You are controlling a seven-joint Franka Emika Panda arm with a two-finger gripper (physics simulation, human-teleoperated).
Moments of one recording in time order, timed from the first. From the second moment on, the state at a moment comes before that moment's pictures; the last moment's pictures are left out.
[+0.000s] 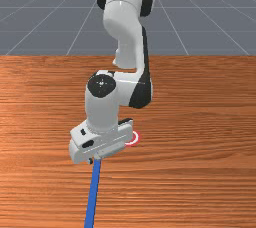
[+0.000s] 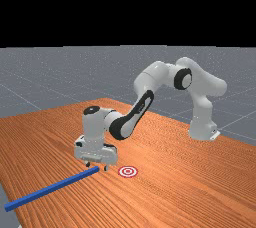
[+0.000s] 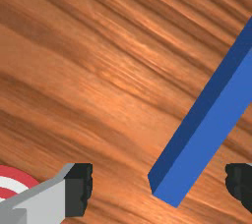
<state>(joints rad) 0.01 1.04 -0.15 -1.20 0.08 2.15 0.13</state>
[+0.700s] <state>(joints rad) -0.07 0.93 -0.14 -1.41 0.03 2.28 -0.14</state>
